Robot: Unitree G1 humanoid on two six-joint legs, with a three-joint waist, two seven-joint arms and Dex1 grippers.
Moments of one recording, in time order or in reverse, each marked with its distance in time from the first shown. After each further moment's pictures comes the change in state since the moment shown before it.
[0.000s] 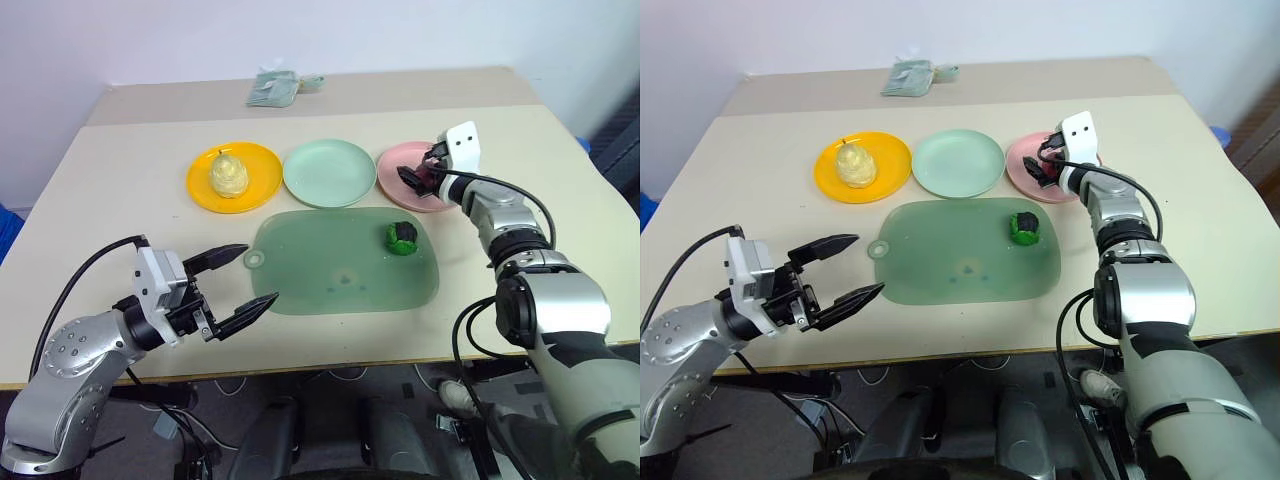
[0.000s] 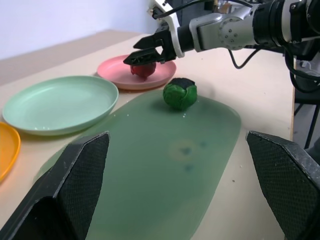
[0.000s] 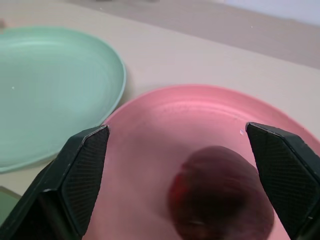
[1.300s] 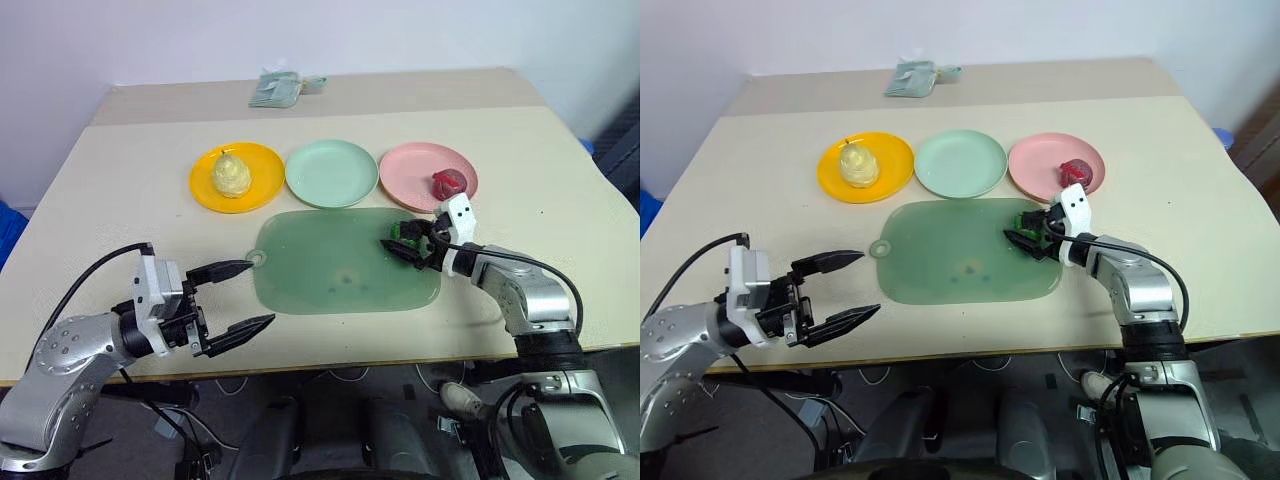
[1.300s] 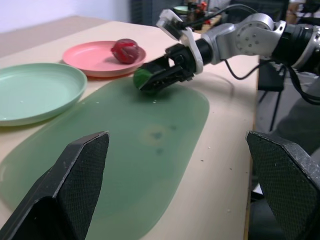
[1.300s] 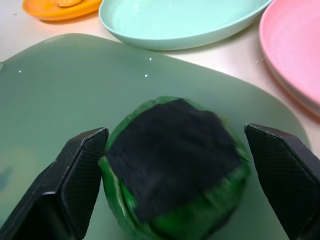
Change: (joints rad) left arm 0.037 0.048 0.021 0.029 -0.028 0.011 -0.142; right arm 0.679 -0.030 0.069 -1.089 0.290 0.607 0.136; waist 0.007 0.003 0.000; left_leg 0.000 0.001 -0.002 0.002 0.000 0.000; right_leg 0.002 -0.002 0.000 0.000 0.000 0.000
